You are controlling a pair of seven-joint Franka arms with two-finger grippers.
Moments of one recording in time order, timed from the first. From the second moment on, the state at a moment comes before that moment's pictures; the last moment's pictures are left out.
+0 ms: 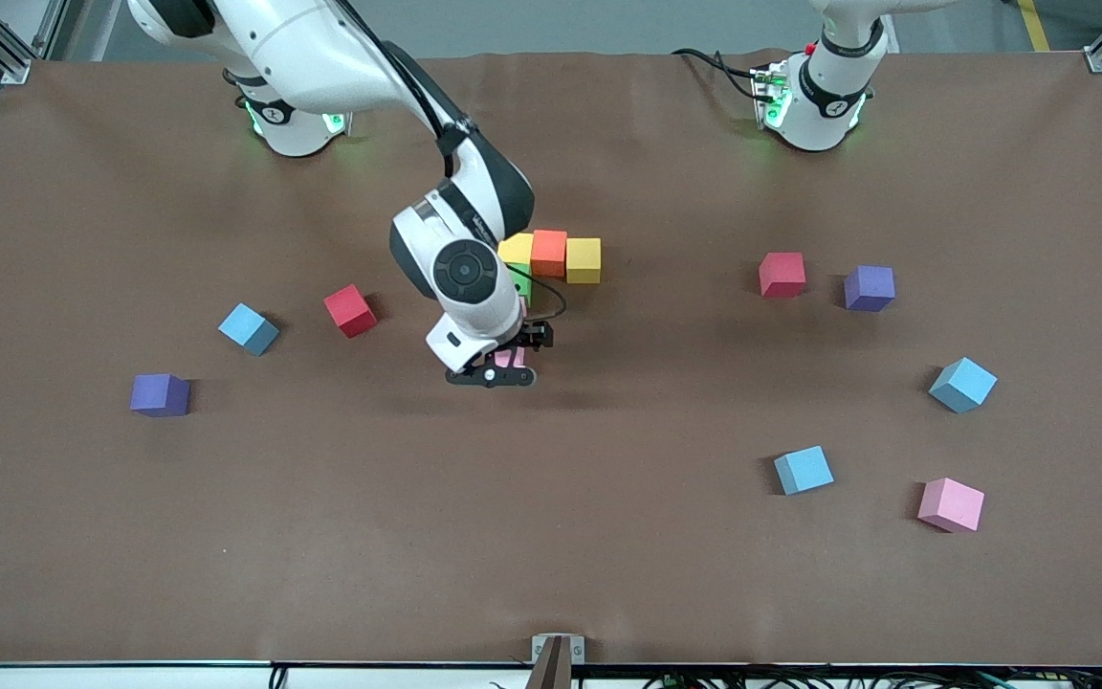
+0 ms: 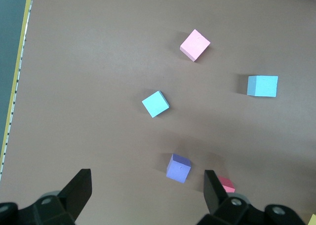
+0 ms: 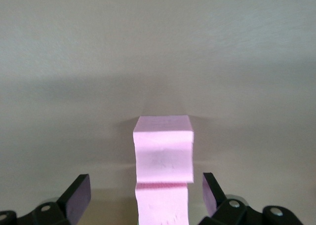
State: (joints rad) left arm 0.07 0.08 0.12 -1.39 0.05 1.51 -0.08; right arm 0.67 0.61 -0.01 -1.51 0.11 2.06 0.67
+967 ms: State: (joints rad) left arm 0.10 0.08 0.12 -1.39 0.05 1.51 -0.08; right arm 0.46 0.40 -0.09 -1.77 0.02 1.93 0.35
